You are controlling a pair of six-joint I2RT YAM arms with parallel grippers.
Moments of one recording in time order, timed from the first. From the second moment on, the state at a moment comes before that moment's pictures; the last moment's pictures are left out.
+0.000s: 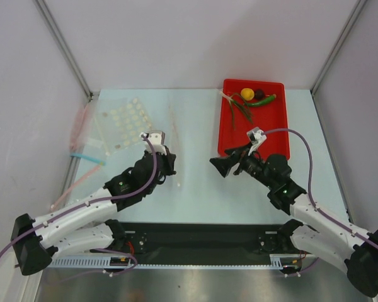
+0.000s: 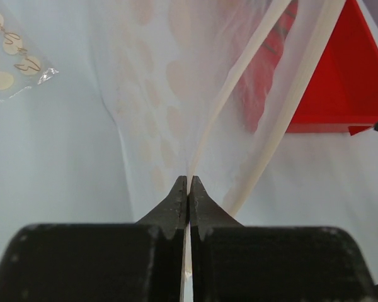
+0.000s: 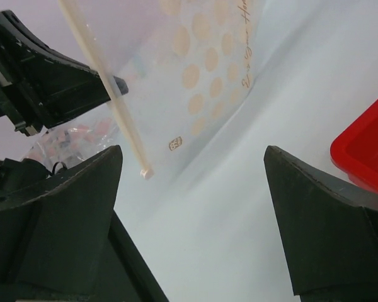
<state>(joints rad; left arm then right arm) -0.93 0.95 0.73 -0.16 -0.56 -0.49 0.62 0.86 0.47 0.42 -0.22 0.46</state>
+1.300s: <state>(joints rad) -0.93 1.08 0.72 -0.04 -0.33 -0.65 0.98 1.19 0.55 0.51 0.23 0.28</state>
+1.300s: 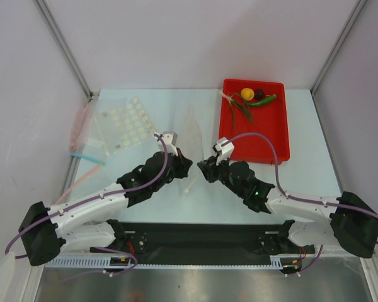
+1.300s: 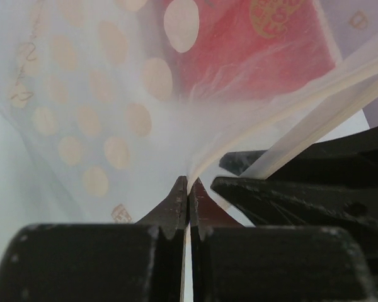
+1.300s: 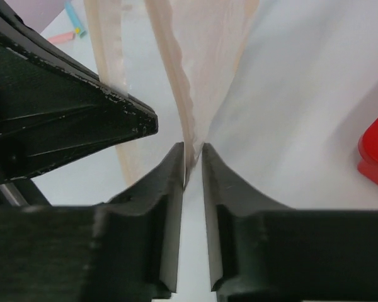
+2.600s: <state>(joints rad) -1.04 1.09 0.74 -0.02 -0.36 -0.23 0.75 1.21 0.60 0.45 -0.30 0.57</state>
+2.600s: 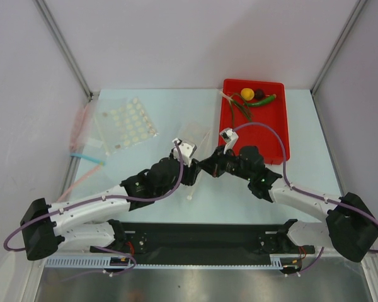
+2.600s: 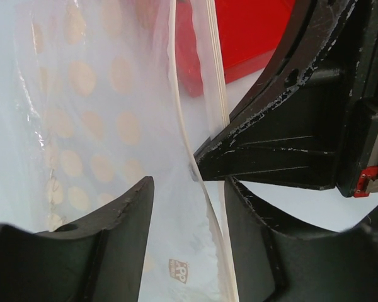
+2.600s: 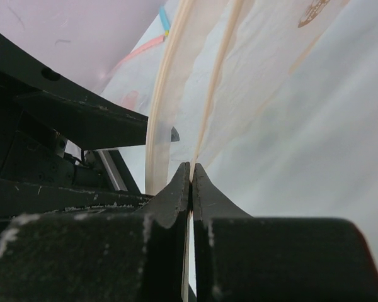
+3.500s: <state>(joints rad) -1.07 1.08 0.81 -0.21 -0.65 -0.24 0.67 1.29 0.68 0.22 -0.03 0.53</state>
